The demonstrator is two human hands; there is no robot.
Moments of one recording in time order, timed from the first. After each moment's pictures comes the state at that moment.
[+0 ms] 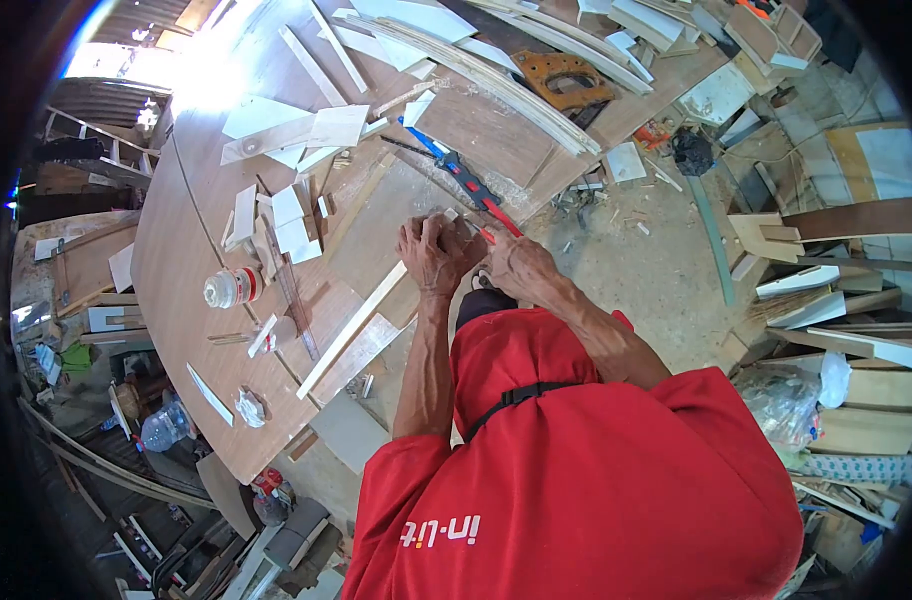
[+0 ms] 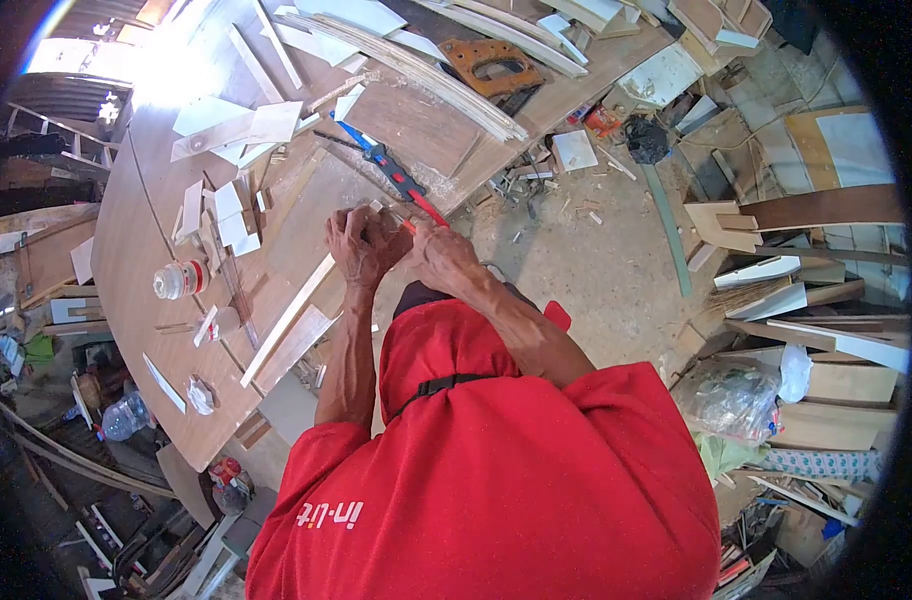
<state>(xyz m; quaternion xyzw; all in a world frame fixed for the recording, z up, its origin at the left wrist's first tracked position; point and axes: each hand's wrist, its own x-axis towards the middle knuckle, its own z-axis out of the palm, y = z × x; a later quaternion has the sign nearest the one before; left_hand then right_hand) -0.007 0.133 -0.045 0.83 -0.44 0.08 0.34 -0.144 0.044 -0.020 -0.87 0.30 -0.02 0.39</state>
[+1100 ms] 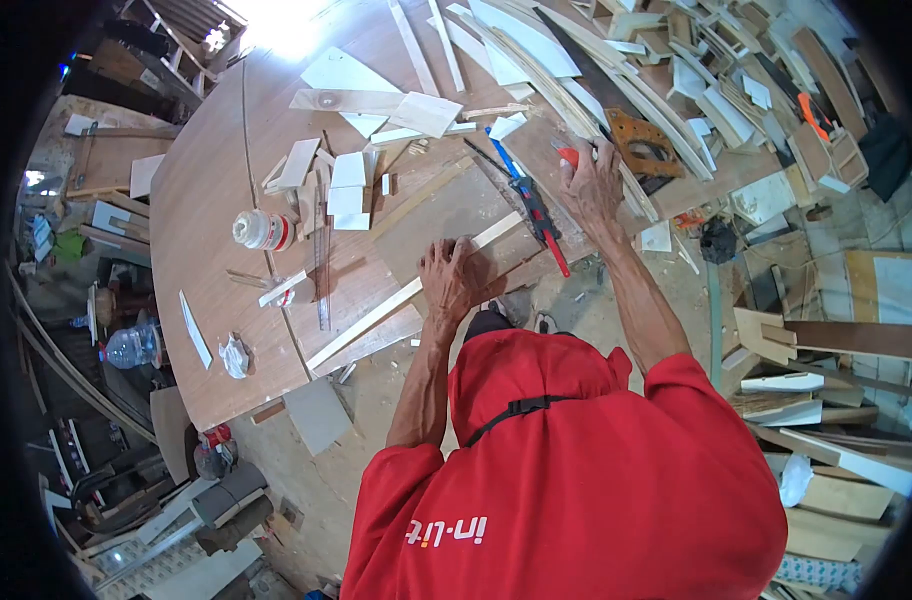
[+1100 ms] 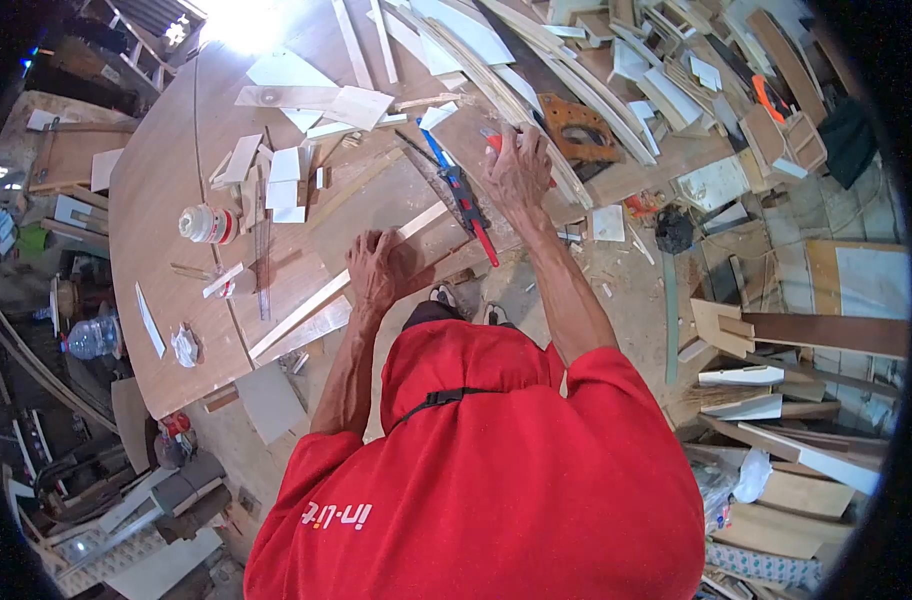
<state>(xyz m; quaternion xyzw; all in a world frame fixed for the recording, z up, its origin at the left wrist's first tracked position) 0.008 0.185 -0.021 0.88 -0.42 0.03 0.24 -0.057 -0.070 0.001 -0.89 0.36 -0.22 0.13</state>
